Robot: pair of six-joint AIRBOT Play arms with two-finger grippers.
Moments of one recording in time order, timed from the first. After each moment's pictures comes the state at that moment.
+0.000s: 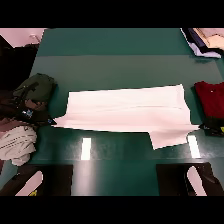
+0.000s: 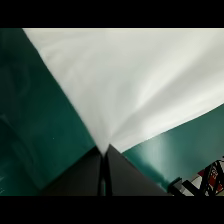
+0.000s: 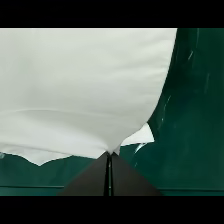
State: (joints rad) left arm 0.23 -0.94 0.85 1.00 -1.52 -1.22; right arm -0.55 -0.69 0.80 -1.25 1.55 1.31
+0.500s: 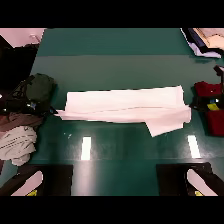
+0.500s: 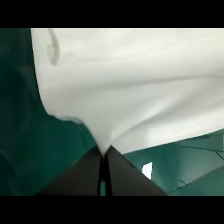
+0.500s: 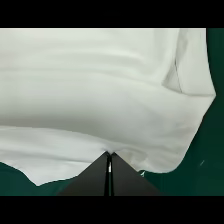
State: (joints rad) left arm 0.23 -1.03 0.85 0.97 -1.26 -1.26; right arm -0.28 -0.96 0.99 -1.28 1.31 1.38
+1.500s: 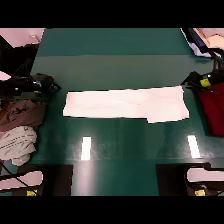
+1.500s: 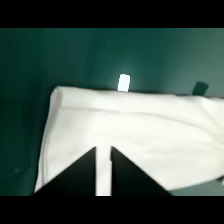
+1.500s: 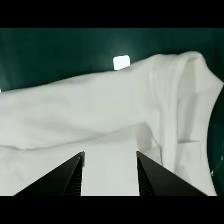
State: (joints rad) left arm 0.23 -1.39 1.12 0.77 -1.08 -1.29; right arm -0.38 -1.50 1.38 -1.04 1.30 1.35
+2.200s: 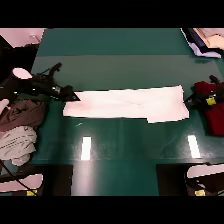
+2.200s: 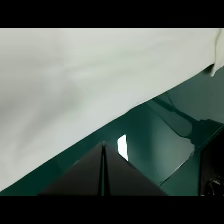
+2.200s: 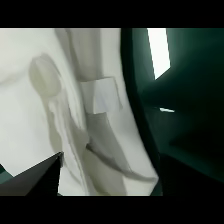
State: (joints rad) left arm -0.03 -1.40 1.13 0.76 -1.23 -1.23; right arm -0.60 -1.66 1.26 -0.98 1.44 1.11
